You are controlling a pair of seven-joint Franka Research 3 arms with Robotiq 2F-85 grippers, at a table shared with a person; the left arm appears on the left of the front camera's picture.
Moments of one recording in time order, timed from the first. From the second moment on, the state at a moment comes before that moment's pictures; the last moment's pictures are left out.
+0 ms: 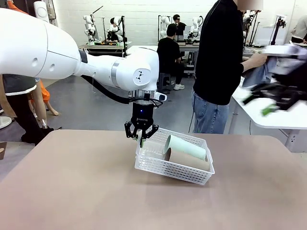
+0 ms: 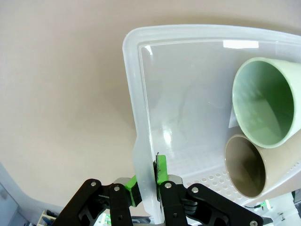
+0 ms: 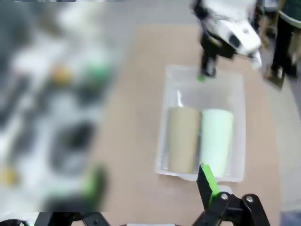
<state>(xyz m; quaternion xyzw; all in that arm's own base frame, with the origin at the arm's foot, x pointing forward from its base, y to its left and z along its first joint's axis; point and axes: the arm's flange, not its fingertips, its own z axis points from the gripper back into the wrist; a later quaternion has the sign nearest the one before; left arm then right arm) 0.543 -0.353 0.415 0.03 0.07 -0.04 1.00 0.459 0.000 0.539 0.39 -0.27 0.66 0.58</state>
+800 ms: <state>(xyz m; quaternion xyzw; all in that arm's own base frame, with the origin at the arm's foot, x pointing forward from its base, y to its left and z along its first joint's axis) 0.543 -0.353 0.415 0.03 0.07 -0.04 1.00 0.484 -0.201 0.410 0.46 -0.41 0.56 0.55</state>
